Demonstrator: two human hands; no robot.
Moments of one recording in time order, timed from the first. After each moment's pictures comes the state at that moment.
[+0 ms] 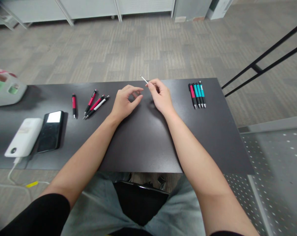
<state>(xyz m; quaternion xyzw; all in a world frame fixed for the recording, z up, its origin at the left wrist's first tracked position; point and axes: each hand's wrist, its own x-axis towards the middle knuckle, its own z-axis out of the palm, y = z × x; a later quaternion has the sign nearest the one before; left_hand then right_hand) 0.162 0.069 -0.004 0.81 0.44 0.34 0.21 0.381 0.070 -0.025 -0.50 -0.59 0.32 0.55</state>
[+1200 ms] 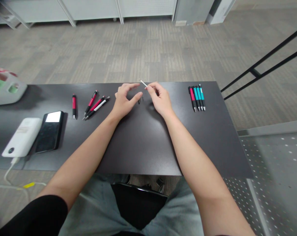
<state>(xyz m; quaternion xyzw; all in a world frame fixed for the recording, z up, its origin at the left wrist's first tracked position) 0.160 0.080 -0.015 0.76 0.50 0.36 0.22 0.379 0.069 -0.027 -0.49 -0.60 0.31 0.56</state>
